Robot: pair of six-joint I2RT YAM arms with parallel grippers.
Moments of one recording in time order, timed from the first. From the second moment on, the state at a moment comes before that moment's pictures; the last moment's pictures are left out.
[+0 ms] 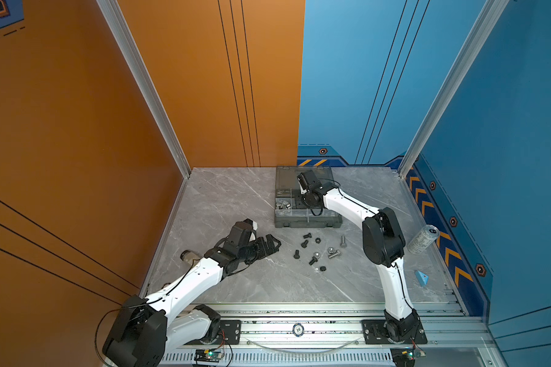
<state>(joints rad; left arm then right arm) -0.48 1.13 0.58 -0.21 0.30 -0.87 0.55 2.20 1.84 -0.60 0.06 0.36</state>
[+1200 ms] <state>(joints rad) -0.48 1.13 0.58 -0.21 0.30 -0.88 0.58 1.68 1.11 -0.64 0.04 0.48</state>
